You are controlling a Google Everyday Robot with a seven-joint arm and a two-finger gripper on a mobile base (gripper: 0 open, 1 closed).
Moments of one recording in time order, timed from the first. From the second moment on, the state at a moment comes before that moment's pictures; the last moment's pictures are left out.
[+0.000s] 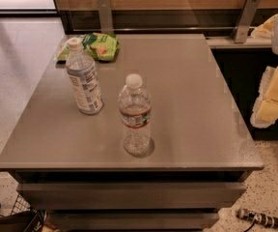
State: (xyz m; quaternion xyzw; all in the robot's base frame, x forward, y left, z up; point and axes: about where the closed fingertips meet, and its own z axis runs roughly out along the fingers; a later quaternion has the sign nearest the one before) arm 0.438 -0.214 0.986 -0.60 0.78 -0.05 0.17
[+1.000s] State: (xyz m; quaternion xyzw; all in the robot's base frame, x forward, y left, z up) arm 0.455 -0.203 0.951 -0.61 0.74 0.02 0.27
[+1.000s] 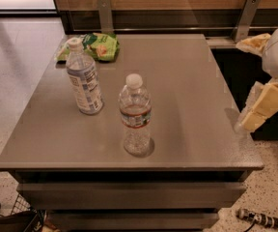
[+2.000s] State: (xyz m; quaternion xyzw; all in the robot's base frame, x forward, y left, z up) arm 0.459 -0.137 0.905 -0.55 0.65 0.28 0.44
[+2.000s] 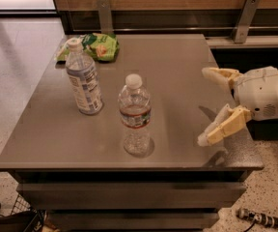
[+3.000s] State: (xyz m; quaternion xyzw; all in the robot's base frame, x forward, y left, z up) arm 0.452 -0.045 0.904 -0.51 0.58 0.40 0.49
